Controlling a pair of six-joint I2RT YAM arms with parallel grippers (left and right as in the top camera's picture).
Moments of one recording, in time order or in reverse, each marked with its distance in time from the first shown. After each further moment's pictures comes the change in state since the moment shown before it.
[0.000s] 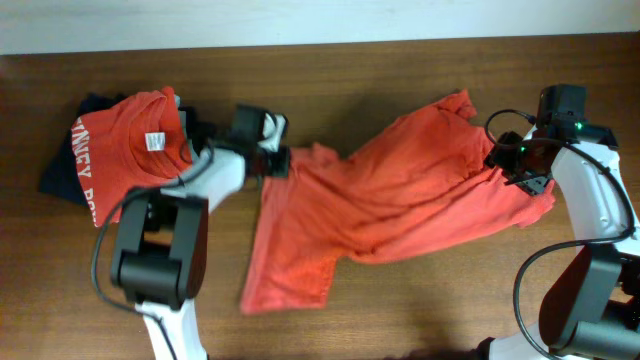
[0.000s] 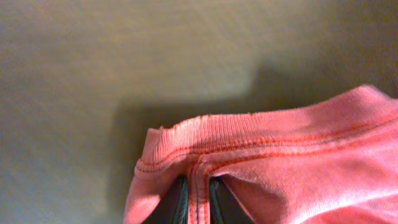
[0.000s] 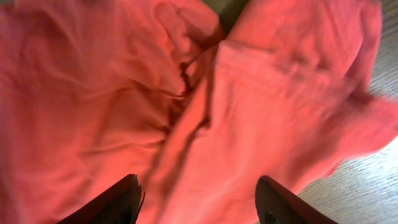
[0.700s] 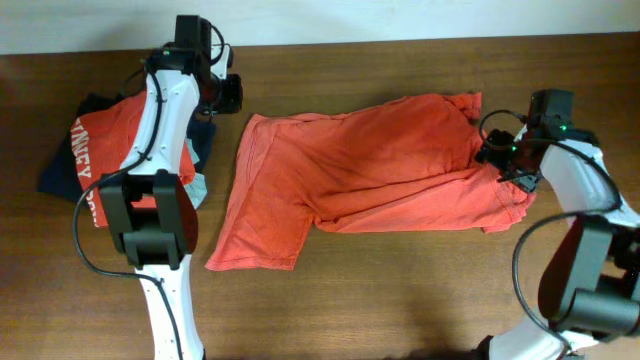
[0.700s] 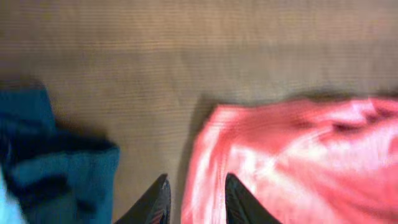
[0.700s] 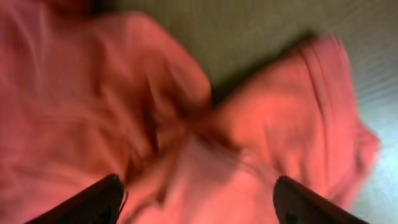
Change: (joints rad) left arm 0.142 0.216 0.826 -0.757 -0.073 0.050; right arm -0.001 0.119 -0.043 0.229 0.004 -0.023
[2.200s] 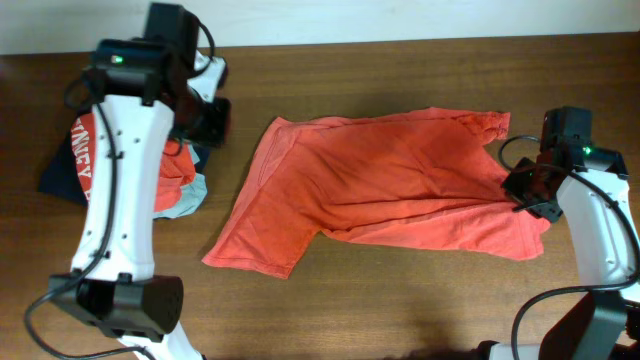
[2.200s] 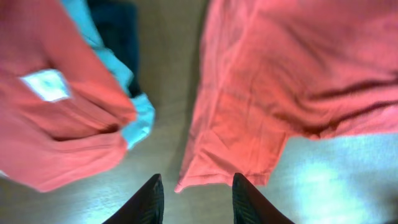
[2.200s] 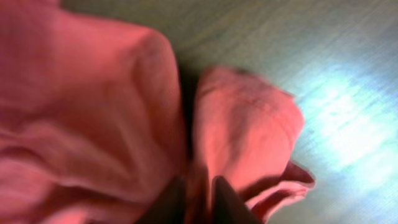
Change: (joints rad) left arm -0.095 -0.444 -0.047 -0.529 -0.112 0.095; right arm -0.010 -0.287 -0.079 -0.316 0.172 0.086
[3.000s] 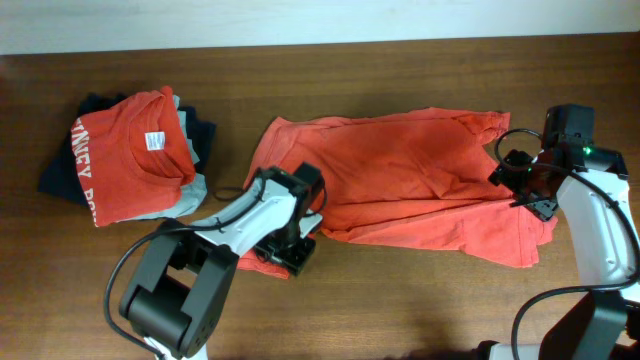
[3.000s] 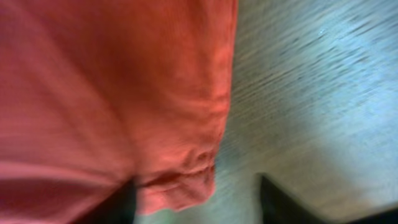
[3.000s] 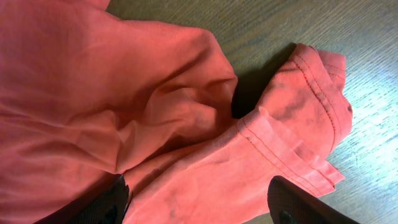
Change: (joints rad) left arm -0.406 0.006 -0.999 0.541 0.062 -0.045; right arm -0.001 0.000 -0.001 0.042 -0.088 0.000
